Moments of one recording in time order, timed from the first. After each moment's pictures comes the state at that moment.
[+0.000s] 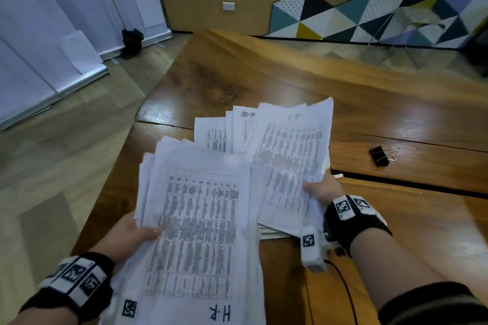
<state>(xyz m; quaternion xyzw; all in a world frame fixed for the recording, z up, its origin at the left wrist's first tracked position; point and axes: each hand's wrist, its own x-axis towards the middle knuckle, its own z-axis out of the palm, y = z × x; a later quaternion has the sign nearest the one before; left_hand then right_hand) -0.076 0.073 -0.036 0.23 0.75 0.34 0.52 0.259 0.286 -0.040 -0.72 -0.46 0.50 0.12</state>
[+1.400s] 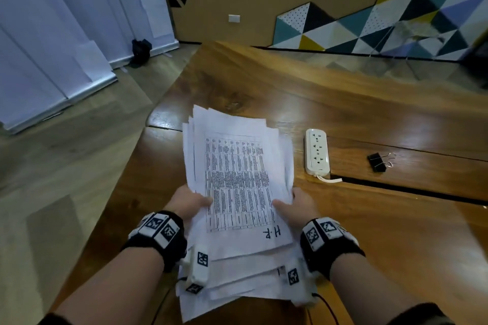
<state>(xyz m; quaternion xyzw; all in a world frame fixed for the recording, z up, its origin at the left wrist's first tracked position) -0.017 0.150 -0.034 0.16 0.75 0.36 0.53 0.222 0.230 -0.047 -0.66 -0.56 0.50 0.09</state>
